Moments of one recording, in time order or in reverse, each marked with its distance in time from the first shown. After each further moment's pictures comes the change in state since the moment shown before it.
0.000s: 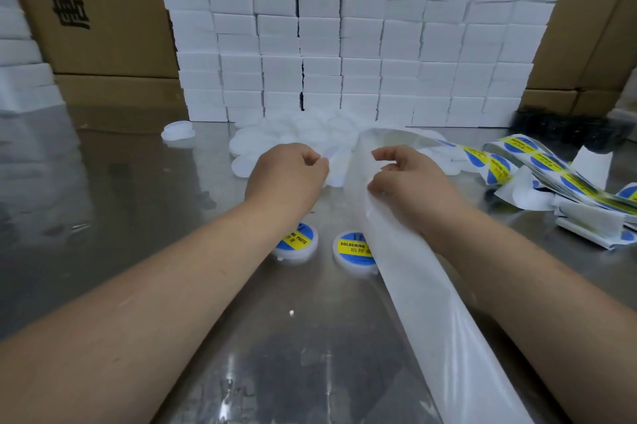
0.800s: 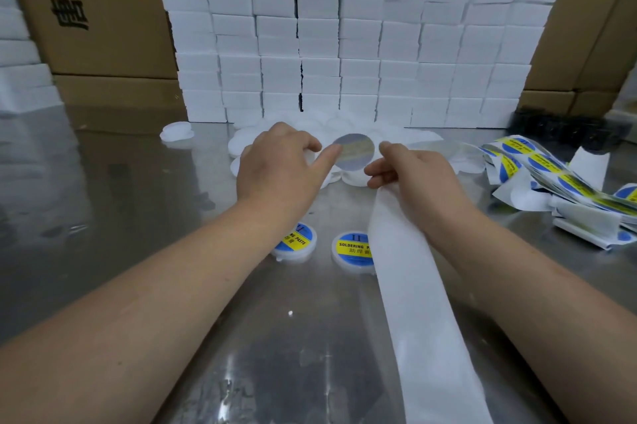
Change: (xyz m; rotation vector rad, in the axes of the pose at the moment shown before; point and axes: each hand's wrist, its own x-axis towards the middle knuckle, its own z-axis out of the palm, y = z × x) left_hand -0.010 0.012 -0.011 0.199 0.151 0.212; right_hand -0.001 -0.002 -0.005 0.046 0.078 -0.030
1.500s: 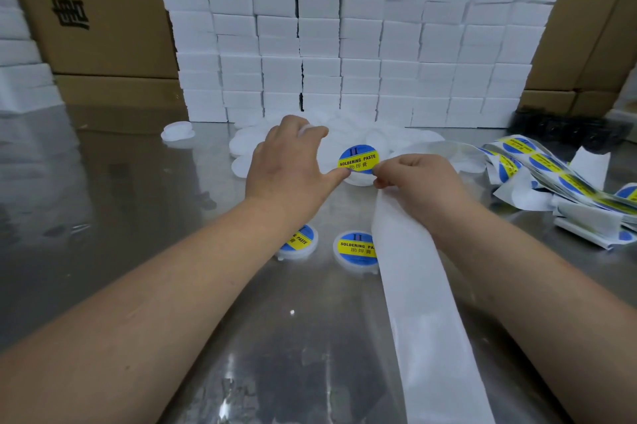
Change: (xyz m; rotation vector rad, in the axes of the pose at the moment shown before) left_hand 0.001 0.000 0.004 0.114 -0.030 0.120; right_hand -0.002 -0.001 0.001 0.037 0.012 0.092
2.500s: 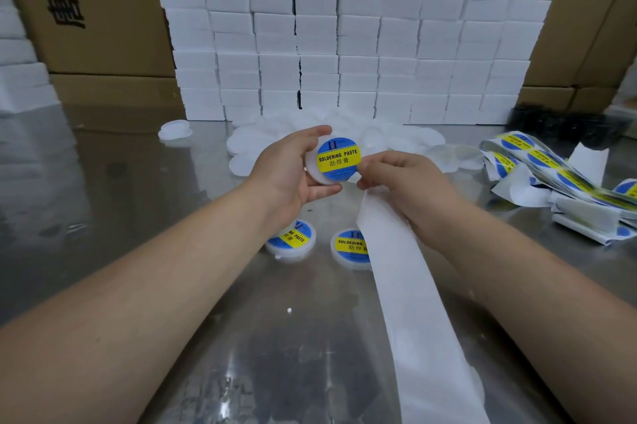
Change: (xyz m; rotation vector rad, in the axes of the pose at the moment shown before) left_hand 0.005 0.004 -0.003 -1.371 -0.331 -0.682; right_hand -0.002 0.001 0.007 0.088 -0.157 -0.028
